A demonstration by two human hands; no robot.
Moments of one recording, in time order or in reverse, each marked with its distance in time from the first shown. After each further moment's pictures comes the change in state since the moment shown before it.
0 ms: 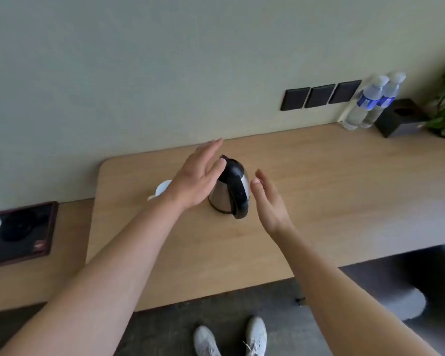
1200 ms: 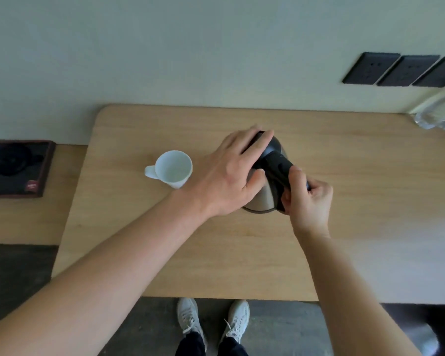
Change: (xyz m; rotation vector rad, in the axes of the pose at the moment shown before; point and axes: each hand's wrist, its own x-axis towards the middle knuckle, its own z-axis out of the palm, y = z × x) left_hand 0.027 -0.044 0.048 0.392 -0.010 0.115; right_hand 0.068 0.024 0.010 0.083 0.196 0.001
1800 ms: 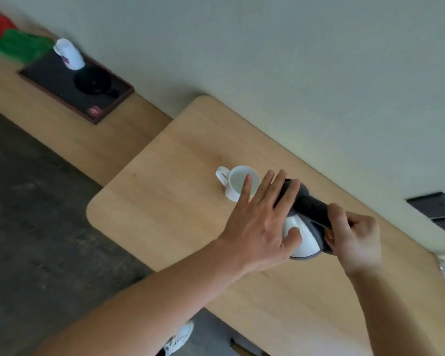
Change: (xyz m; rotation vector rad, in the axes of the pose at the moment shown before) left_hand -0.084 -0.010 -0.001 -0.034 0.305 -0.374; right_hand 0.016 -0.078 0.048 -0.603 -0.435 -0.287
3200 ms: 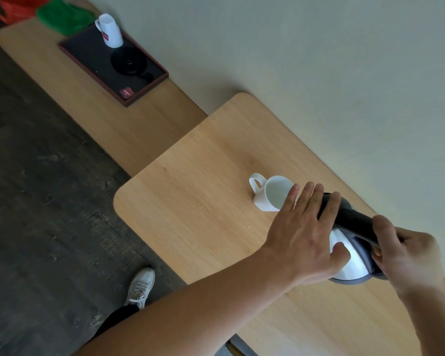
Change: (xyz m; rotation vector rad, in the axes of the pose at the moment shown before) left_hand 0.022 -0.012 0.013 -0.052 0.030 -0.123; right_hand 0.036 -0.021 0.012 -0.310 0.003 -0.016
